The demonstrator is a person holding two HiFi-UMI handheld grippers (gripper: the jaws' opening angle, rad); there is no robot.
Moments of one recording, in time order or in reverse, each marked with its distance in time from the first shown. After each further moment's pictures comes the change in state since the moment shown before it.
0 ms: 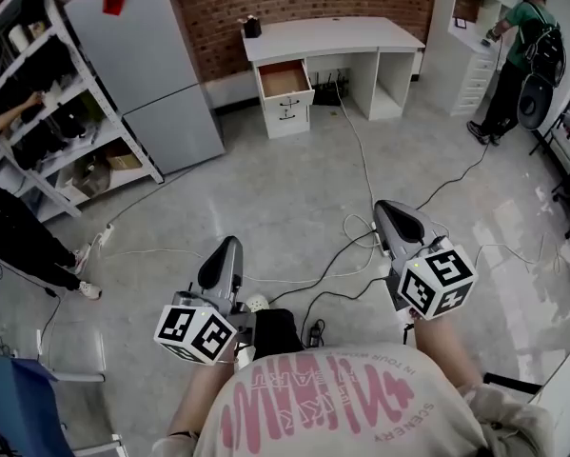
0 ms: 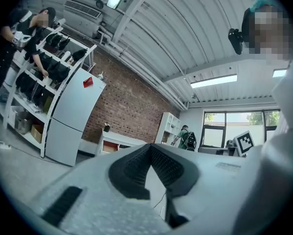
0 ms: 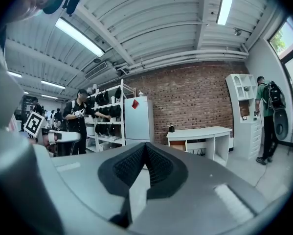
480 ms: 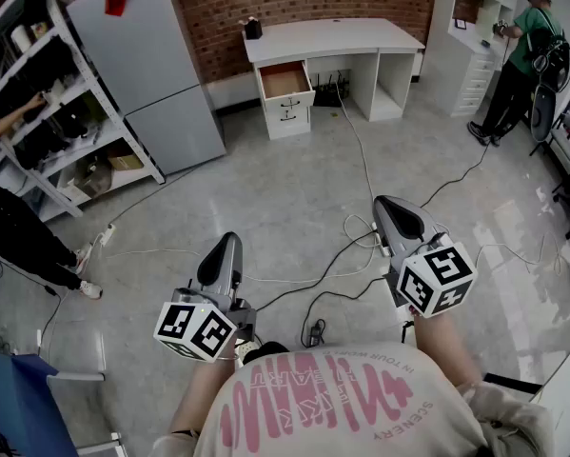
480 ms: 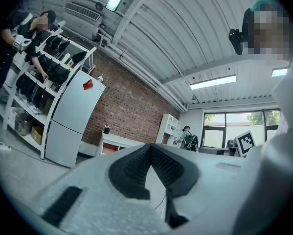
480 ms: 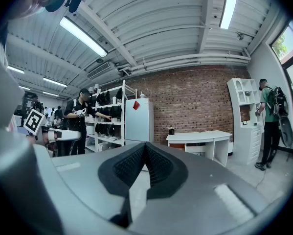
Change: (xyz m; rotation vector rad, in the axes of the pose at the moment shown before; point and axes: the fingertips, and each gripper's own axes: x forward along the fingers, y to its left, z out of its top) left arm -0.004 -0.007 0.003 0.004 -0.027 0.004; right arm -0.006 0.002 0.008 -0.039 -0.022 0.000
